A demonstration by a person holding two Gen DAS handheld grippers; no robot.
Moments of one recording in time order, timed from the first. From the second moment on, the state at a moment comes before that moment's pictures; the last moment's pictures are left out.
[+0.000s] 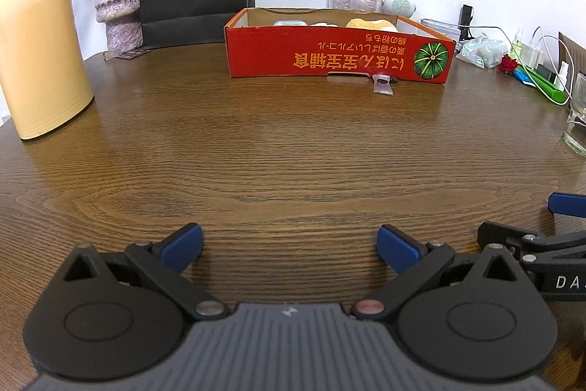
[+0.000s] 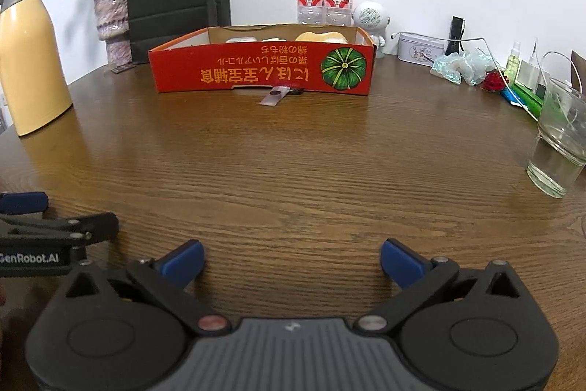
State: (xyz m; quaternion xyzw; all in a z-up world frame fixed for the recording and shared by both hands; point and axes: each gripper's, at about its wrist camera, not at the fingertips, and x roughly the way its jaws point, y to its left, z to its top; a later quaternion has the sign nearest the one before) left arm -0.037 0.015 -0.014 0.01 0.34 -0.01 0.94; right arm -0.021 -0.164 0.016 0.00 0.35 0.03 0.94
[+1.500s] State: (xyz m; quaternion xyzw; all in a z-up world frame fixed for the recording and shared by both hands) left arm 0.091 0.060 -0.006 -0.06 0.32 -0.06 0.94; right arm 0.196 -0.175 0.027 0.03 0.34 0.08 0.94
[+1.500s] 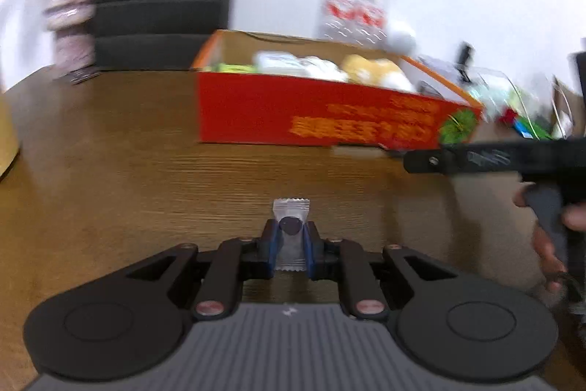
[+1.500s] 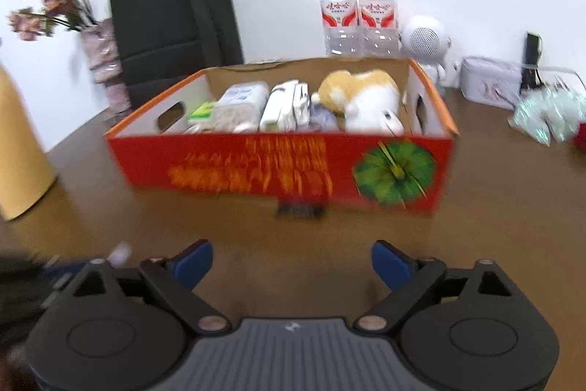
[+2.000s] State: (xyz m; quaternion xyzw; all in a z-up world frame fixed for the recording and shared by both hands) left arm 0.080 0.051 0.000 -0.03 0.30 -0.07 0.95; right arm 0.189 -0.150 0.016 -0.01 0.32 0.04 0.95
